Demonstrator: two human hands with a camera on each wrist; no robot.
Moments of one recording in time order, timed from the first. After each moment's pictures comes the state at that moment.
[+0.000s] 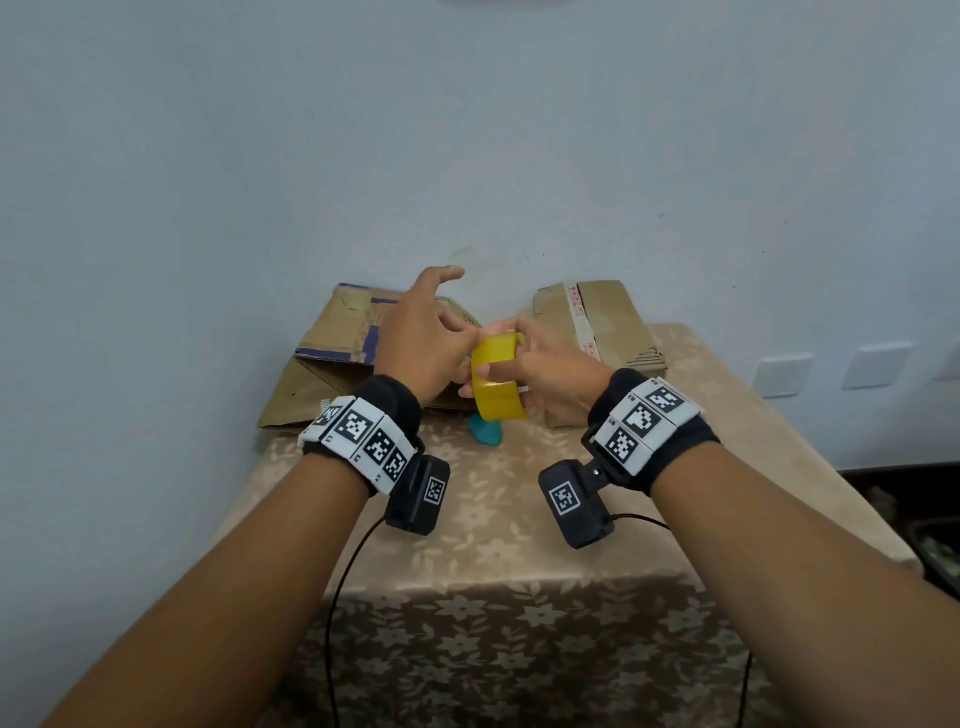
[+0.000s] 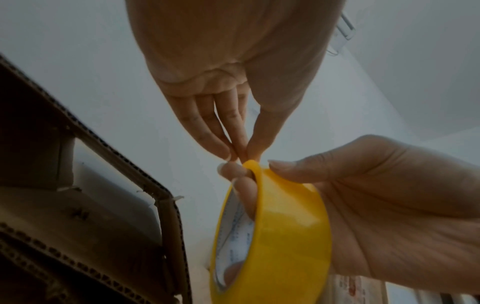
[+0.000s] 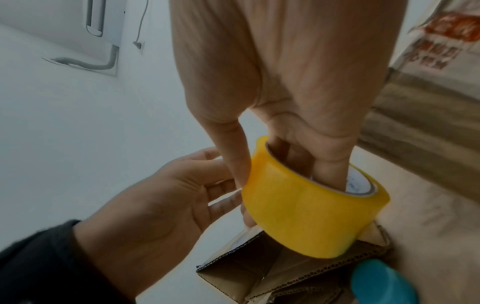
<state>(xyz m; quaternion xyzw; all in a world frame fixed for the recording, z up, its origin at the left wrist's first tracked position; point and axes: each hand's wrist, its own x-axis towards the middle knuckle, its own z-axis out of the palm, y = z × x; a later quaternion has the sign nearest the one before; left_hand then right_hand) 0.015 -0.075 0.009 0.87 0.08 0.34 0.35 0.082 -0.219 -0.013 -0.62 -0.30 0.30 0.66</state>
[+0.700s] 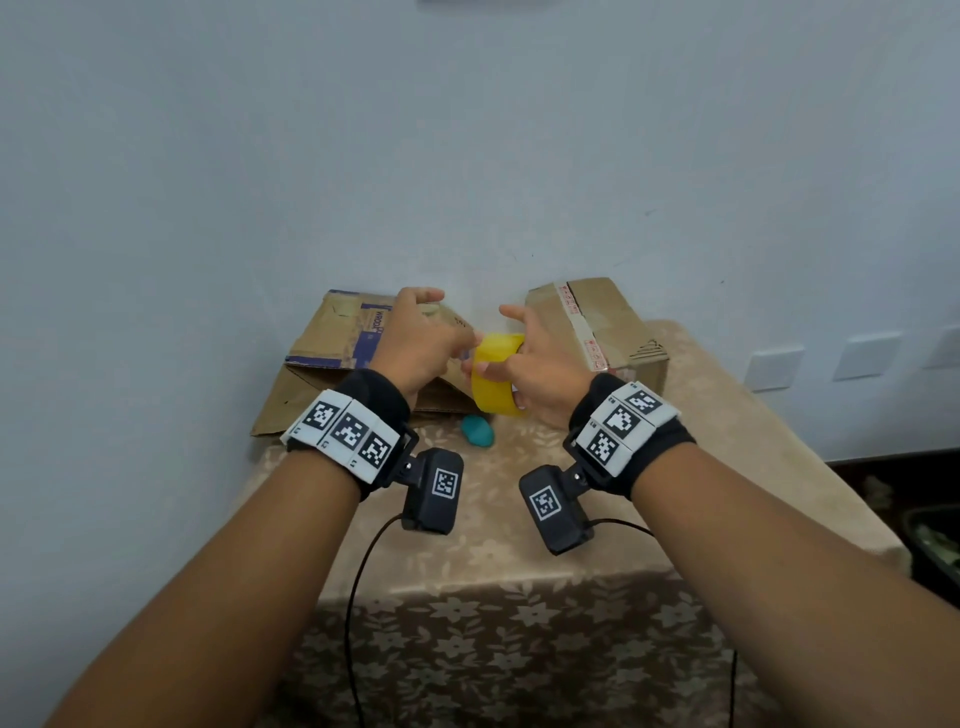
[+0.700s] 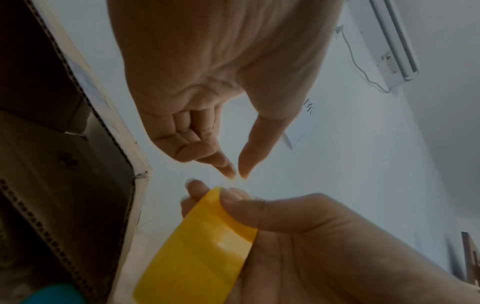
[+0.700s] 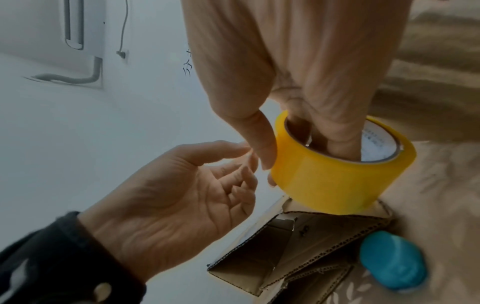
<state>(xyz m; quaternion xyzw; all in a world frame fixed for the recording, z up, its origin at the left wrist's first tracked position) 0.026 -0.076 0.013 0.80 0.17 0.24 0.53 0.103 -0.201 -0.035 -0.70 -0.25 0.19 0.65</state>
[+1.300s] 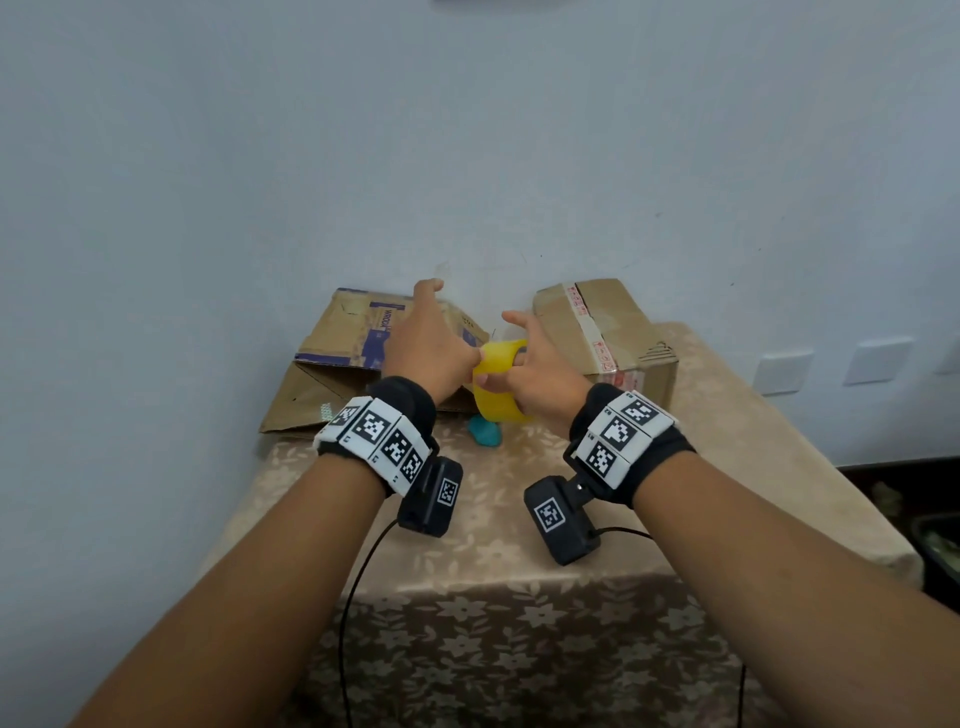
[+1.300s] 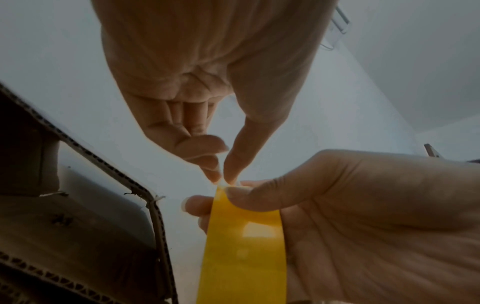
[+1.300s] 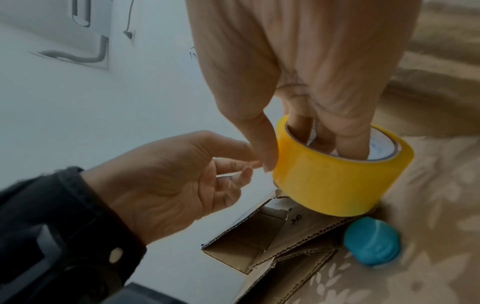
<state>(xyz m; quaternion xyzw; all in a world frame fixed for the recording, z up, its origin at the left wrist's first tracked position) 0.021 -0.083 0.010 0.90 0.21 0.24 0.30 0.097 -0.206 -0.037 -0.73 -0.25 0.19 0.61</state>
